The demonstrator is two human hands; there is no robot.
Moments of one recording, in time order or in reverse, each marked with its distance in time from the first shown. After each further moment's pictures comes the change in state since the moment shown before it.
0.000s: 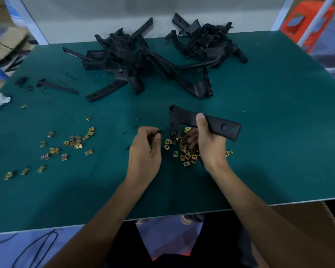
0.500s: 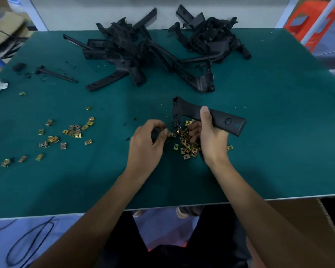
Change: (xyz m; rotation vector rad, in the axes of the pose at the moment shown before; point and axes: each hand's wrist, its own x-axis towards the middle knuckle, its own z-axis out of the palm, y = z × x) left_hand 0.000 0.005 0.000 0.053 -0.002 0.065; right_hand -0.001 0.001 -0.001 0.053 0.019 0.001
